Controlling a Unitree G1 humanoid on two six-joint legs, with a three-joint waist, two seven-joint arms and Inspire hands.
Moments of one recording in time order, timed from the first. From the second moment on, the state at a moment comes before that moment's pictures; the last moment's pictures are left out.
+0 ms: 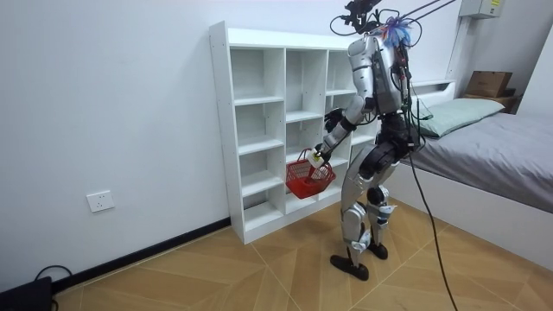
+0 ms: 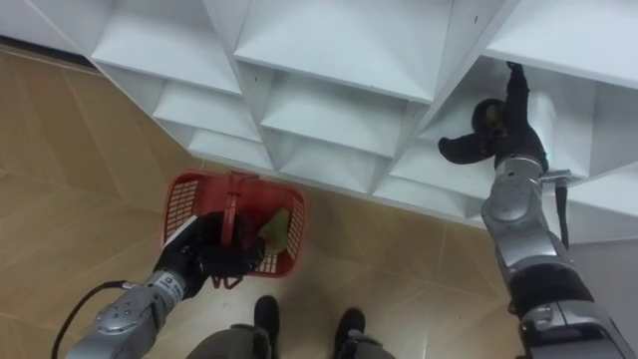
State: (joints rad) left arm -0.07 0.24 -0.25 0.58 -0.32 -0.09 -0.17; right arm -0.49 -0.45 0.12 0.86 -0.10 -0.13 -0.37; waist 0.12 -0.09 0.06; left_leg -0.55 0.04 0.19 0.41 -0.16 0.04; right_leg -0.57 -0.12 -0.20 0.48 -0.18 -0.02
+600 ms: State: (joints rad) left arm -0.07 0.26 -0.25 0.58 -0.32 -0.07 -0.16; right arm -0.49 -0.49 0.17 0.86 -0.14 -0.08 -0.35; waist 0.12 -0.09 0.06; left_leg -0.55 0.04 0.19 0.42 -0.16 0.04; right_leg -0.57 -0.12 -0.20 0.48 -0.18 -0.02
